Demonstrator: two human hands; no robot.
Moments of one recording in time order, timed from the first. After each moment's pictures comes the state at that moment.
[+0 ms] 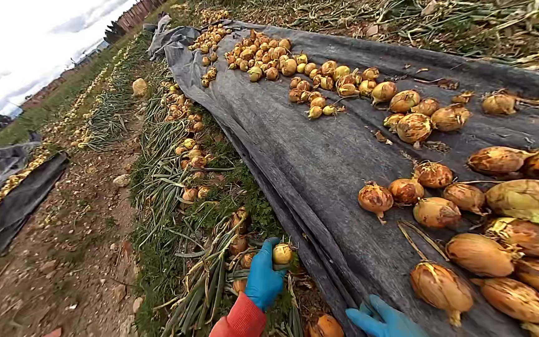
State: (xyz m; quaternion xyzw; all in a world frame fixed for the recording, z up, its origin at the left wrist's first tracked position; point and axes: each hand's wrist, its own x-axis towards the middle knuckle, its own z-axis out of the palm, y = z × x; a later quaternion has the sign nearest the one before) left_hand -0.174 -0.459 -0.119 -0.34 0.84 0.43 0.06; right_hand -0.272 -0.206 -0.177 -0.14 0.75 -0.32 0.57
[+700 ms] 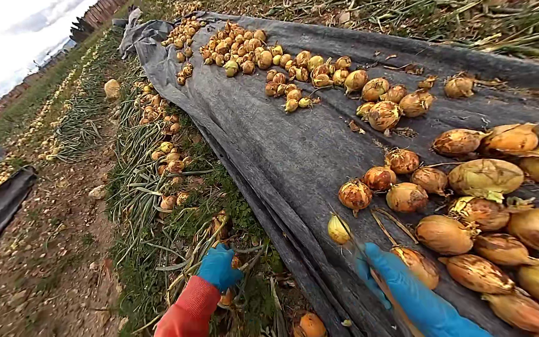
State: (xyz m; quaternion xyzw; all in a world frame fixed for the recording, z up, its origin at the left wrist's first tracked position) left_hand -0.200 -0.511 -0.093 -0.38 0.83 0.07 0.40; right_hand -0.319 -0.205 -0.151 -0.10 0.65 -0.62 0.44
